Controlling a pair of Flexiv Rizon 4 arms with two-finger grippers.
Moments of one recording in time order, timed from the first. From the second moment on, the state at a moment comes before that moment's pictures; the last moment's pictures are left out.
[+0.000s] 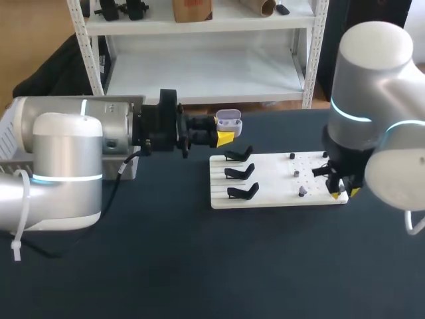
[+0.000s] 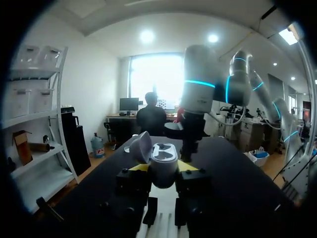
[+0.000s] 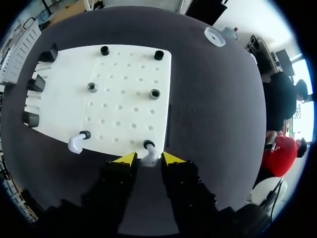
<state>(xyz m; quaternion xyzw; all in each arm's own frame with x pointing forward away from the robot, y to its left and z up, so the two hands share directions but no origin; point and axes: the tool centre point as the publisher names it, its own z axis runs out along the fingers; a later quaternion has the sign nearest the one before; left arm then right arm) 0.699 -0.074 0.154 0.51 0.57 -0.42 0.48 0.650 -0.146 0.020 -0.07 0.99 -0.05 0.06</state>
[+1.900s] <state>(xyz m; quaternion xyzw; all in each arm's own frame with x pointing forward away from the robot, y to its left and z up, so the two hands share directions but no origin) 0.699 -0.074 0.154 0.51 0.57 -0.42 0.49 0.639 -0.083 0.144 -0.12 0.99 -0.08 0.07</state>
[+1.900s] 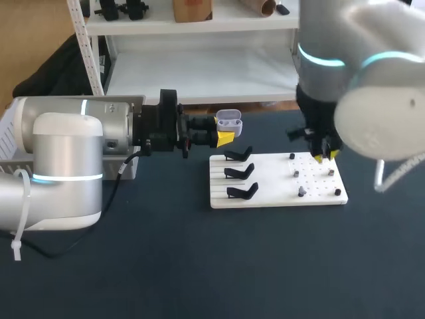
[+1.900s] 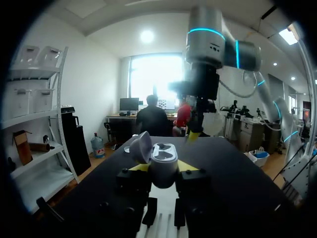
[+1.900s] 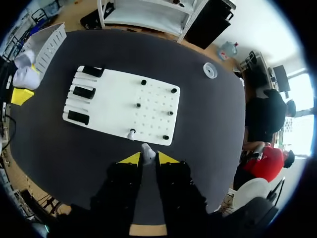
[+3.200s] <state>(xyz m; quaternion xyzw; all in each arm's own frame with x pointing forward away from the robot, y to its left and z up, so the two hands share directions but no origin) 0.699 -0.074 0.154 0.51 0.57 -0.42 0.49 0.639 -0.002 0.203 0.07 0.99 -0.10 0.08</state>
